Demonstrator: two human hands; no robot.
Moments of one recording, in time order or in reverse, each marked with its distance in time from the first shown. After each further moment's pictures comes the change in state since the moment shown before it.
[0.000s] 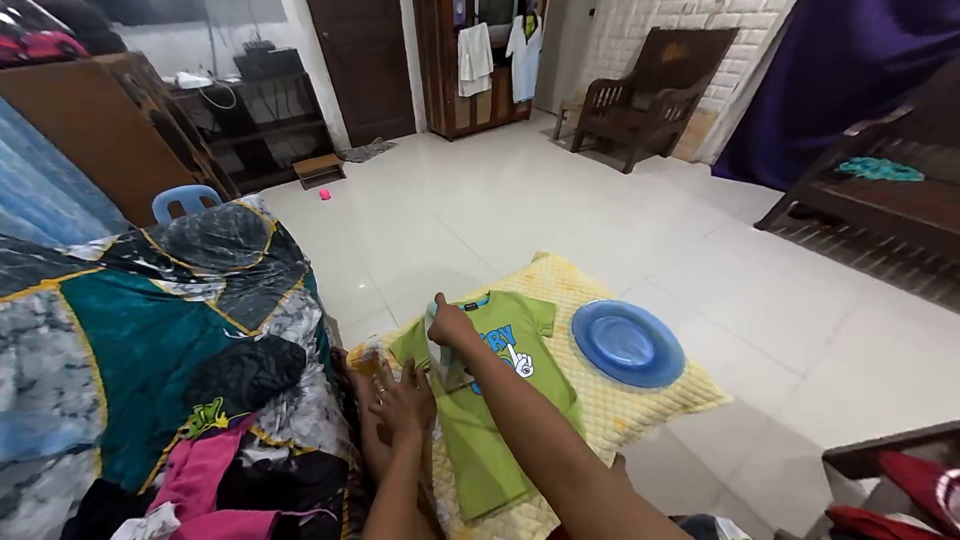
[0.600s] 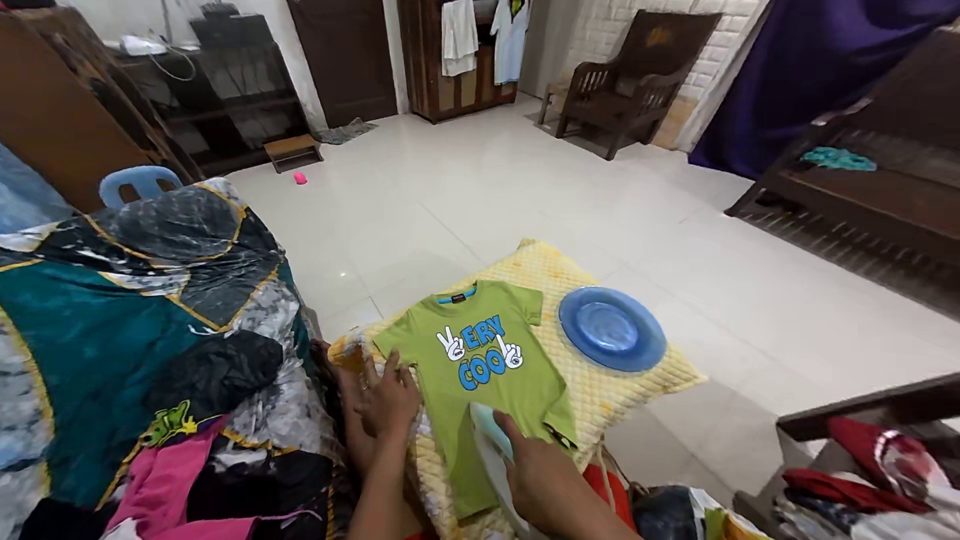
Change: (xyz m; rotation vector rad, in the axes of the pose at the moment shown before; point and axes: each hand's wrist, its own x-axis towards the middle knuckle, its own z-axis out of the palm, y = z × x) left_hand -0.006 -0.007 0.002 -0.144 -0.002 0.038; right_hand -0.256 0.094 0.012 -0.121 -0.275 0.188
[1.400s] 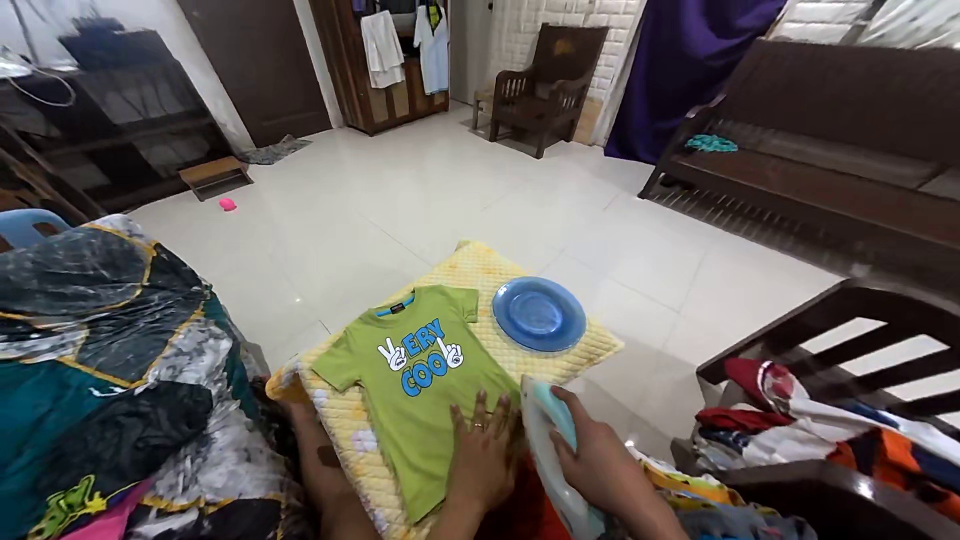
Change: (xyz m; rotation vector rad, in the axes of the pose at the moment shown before) left_hand -0.184 0.122 0.042 0.199 -0.488 1.033; right_hand -0.058 0.140 -0.017 0.303 0.433 0.204
